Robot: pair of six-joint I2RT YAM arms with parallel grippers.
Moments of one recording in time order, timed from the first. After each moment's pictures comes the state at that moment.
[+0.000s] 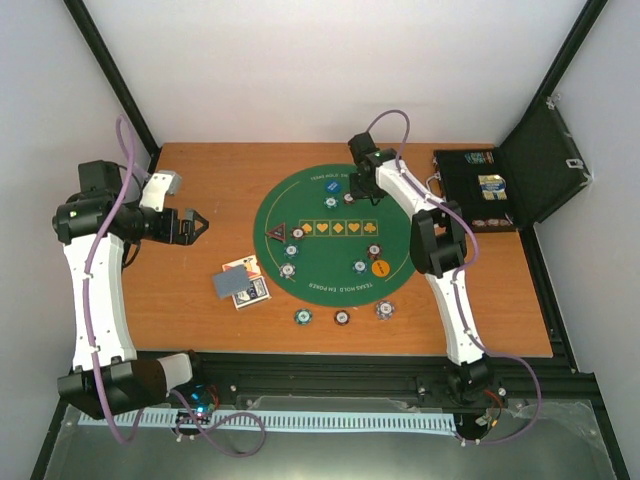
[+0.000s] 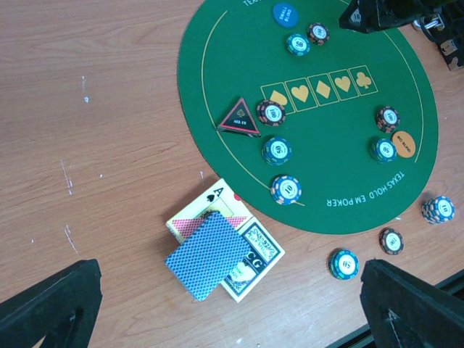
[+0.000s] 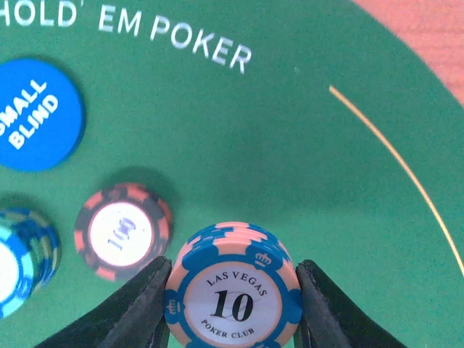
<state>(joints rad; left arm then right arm) 0.27 1.20 1.49 -1.33 0.55 0.35 0.40 2.44 2.20 -0.91 0.14 0.29</state>
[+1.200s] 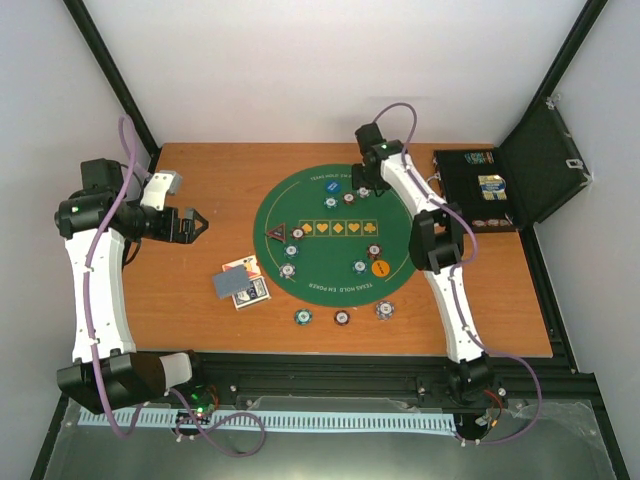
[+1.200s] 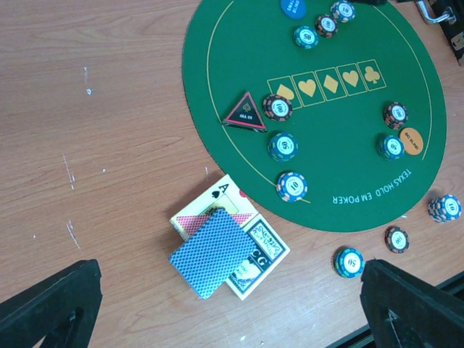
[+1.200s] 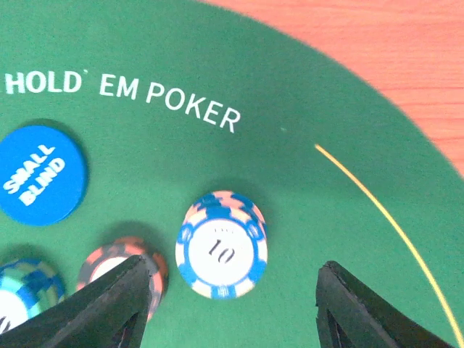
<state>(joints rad) 0.27 1.23 1.49 -1.33 0.54 0.35 0.35 2.60 2.47 -0.99 0.07 0.28</state>
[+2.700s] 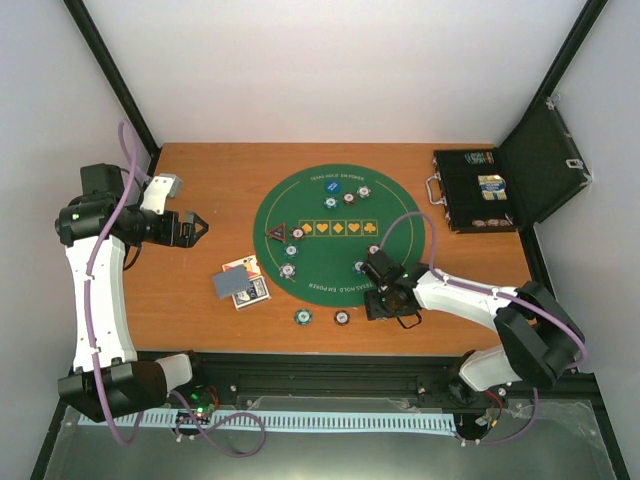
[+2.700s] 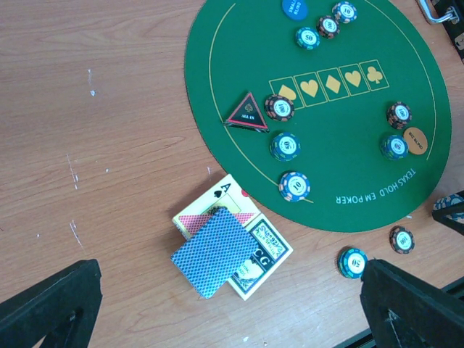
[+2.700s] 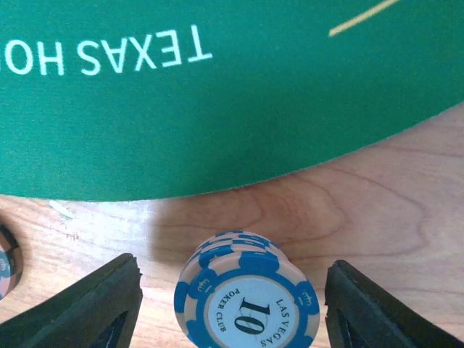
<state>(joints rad) 0.28 1.19 1.45 -1.31 0.53 0.35 0.75 1.41 0.71 -0.64 0.07 0.58</state>
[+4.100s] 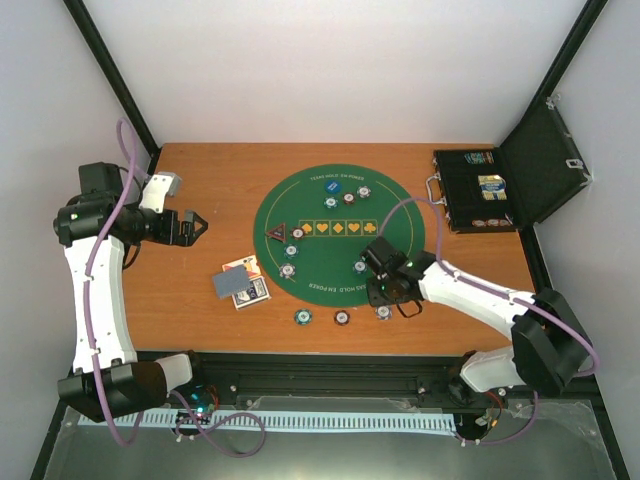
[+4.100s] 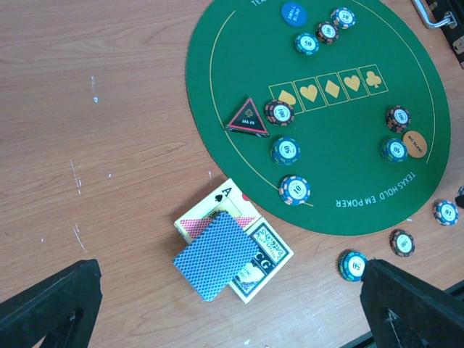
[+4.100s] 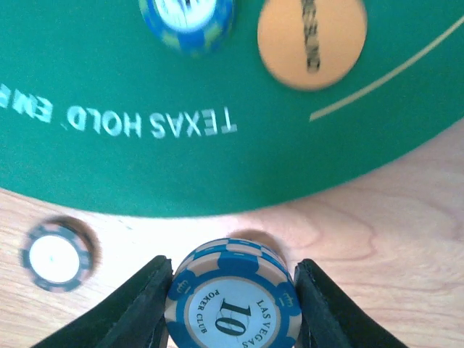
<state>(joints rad) 0.27 1.19 1.46 -1.31 0.53 0.35 0.75 1.37 0.81 -0.74 0.10 0.56</state>
